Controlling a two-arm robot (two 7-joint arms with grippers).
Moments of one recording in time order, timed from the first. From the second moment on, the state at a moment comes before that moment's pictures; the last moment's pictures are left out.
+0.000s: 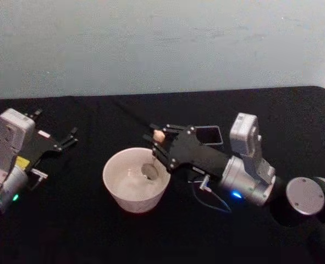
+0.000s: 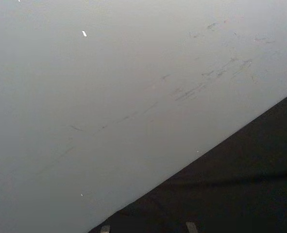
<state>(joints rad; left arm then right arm) -0.20 0.60 0.45 -1.41 -0.25 -0.12 0.03 0.34 0.30 -0.51 -1.25 0.32 -0.41 0.67</state>
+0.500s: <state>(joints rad) -0.20 0.60 0.45 -1.41 -0.25 -0.12 0.03 0.27 0.35 -0.54 -1.36 0.36 -0.40 0.72</state>
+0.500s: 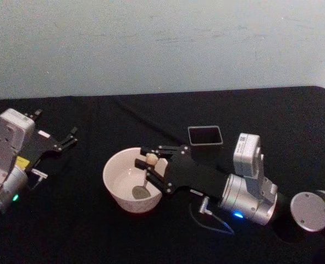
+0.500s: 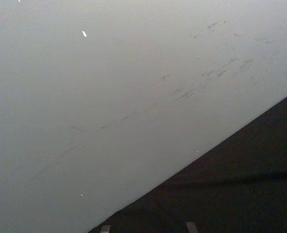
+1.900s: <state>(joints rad) -0.20 0.60 0.45 -1.41 -0.25 -0.12 0.03 0.31 0.30 -0.50 -1.27 0.30 -0.39 0.64</state>
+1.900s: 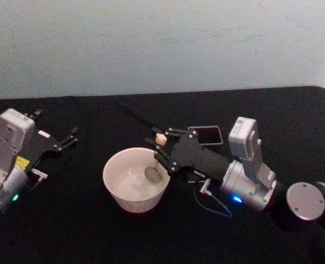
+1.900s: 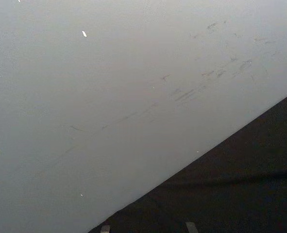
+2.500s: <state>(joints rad) -0.20 0.60 0.45 -1.41 -0.25 -0.12 0.03 0.29 0.28 -0.55 -1.30 0.33 -0.36 0.66</state>
